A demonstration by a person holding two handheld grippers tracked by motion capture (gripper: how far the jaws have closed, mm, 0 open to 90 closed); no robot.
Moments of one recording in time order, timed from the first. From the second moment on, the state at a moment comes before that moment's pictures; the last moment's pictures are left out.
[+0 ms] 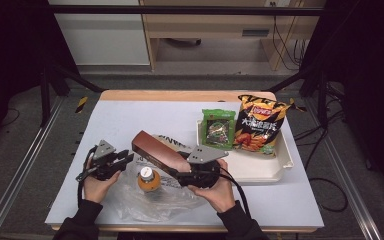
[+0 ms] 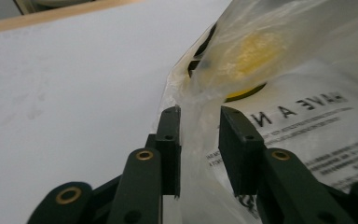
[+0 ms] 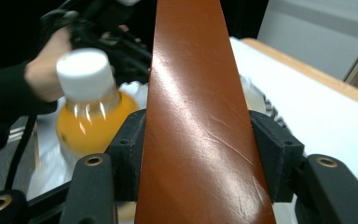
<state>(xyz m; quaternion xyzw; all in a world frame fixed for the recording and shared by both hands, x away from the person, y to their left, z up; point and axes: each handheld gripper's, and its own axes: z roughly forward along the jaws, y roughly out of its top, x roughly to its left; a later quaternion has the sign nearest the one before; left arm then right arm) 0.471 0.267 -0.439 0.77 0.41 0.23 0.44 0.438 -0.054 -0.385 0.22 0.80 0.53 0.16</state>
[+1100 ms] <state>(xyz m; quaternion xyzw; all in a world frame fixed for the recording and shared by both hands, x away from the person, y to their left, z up) 0.406 0.307 -0.432 0.72 0.44 0.25 0.48 0.446 -0.124 -0.321 0.25 0.77 0.55 0.20</state>
